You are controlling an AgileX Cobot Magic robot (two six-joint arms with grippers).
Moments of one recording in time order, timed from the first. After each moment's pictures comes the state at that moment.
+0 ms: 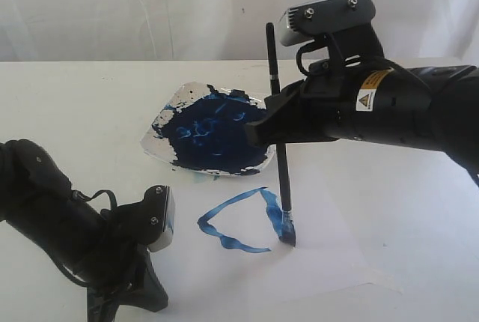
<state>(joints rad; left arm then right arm) -0.50 1.71 -0.68 -0.96 0.65 1.78 0.76 1.33 -0.82 0.01 0.09 0.04</state>
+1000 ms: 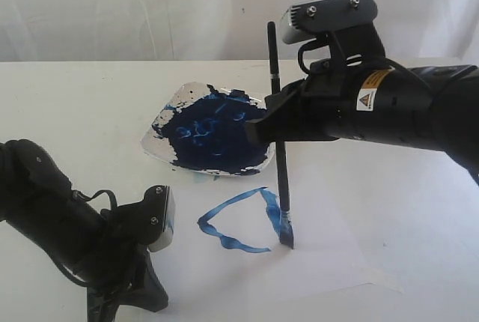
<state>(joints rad) -0.50 1.71 -0.68 -0.96 0.65 1.78 0.76 1.32 -0.82 0.01 0.08 0.07</state>
